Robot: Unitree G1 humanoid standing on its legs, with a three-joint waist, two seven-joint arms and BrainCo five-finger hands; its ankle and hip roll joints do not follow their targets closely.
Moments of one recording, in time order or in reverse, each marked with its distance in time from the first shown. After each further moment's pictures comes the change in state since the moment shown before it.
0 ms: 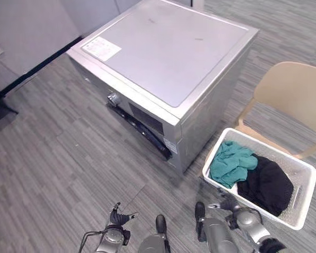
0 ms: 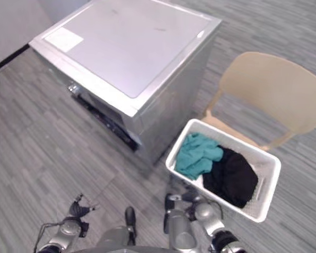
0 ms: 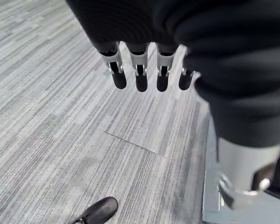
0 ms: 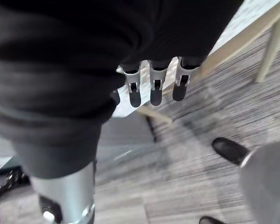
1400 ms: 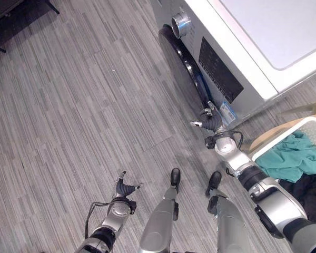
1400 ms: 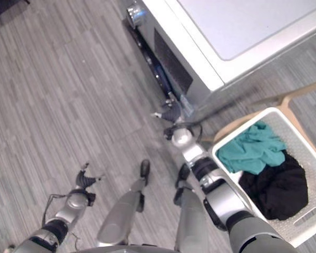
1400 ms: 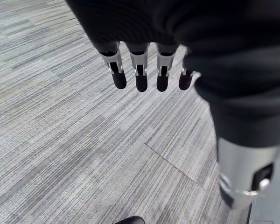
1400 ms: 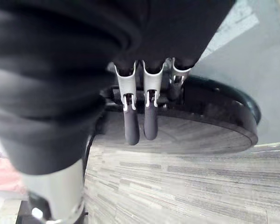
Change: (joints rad) left arm -0.175 0.047 -0.135 -0.080 -0.096 -0.045 0.091; right arm -0.608 0.045 0.005 -0.015 0.063 -0.040 -0.282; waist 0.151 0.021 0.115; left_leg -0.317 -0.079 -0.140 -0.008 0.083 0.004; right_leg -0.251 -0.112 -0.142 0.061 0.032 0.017
